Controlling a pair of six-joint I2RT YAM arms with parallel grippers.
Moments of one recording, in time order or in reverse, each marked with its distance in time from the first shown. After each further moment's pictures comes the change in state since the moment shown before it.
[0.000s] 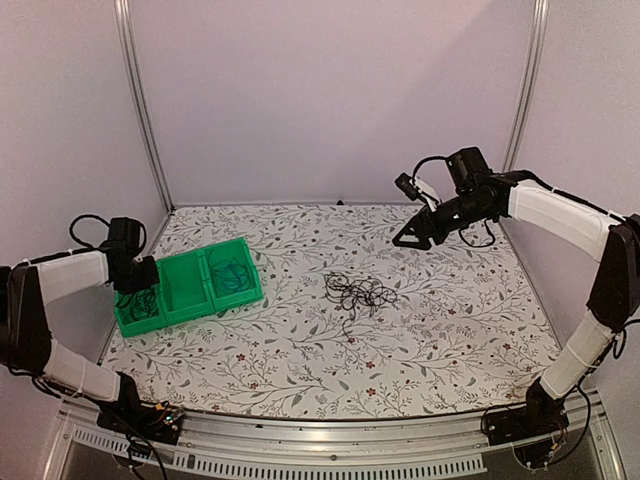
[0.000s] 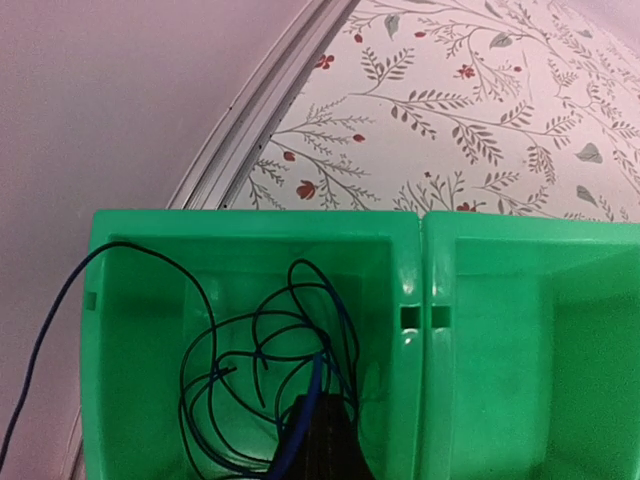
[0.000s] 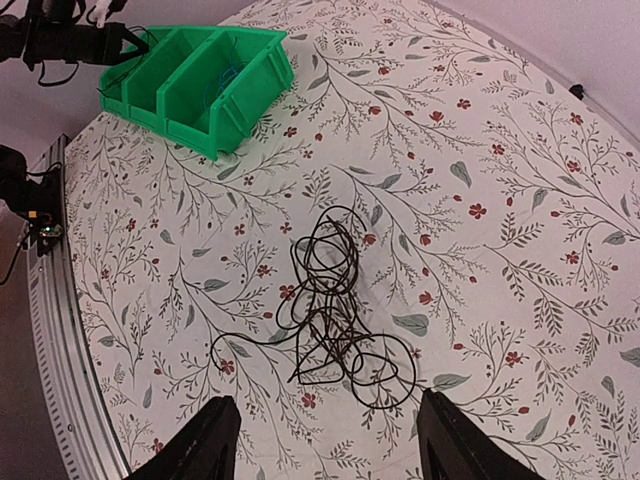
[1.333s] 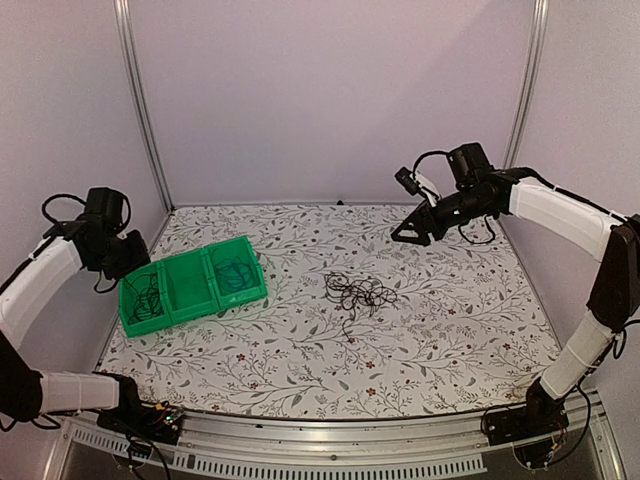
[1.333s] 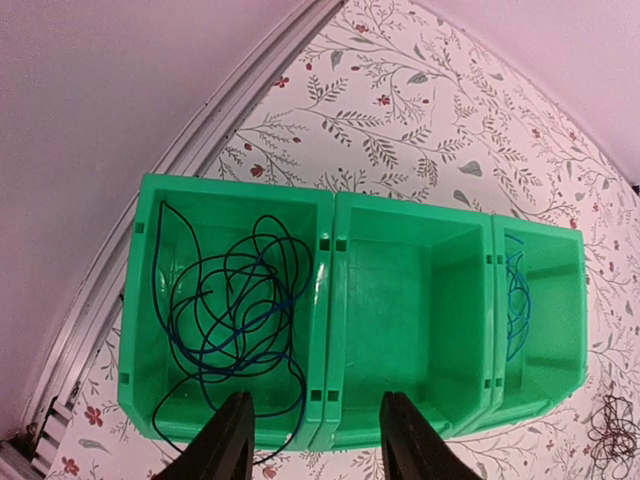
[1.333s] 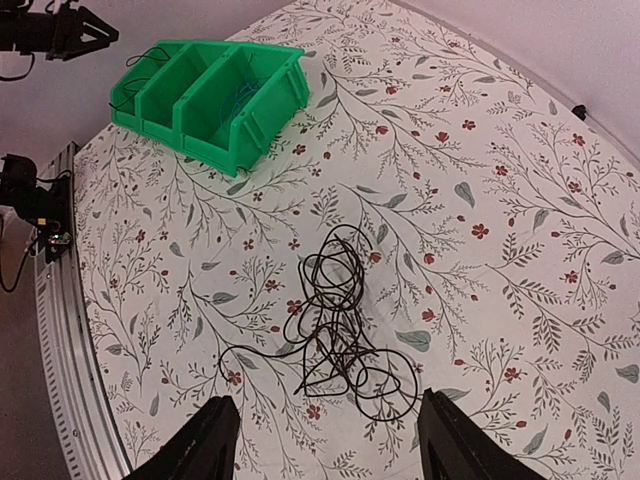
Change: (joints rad) left arm -0.069 -0.239 0.214 -0.428 0.100 -0.224; right arm 0.000 -0.002 0.021 0.007 -0.021 0.005
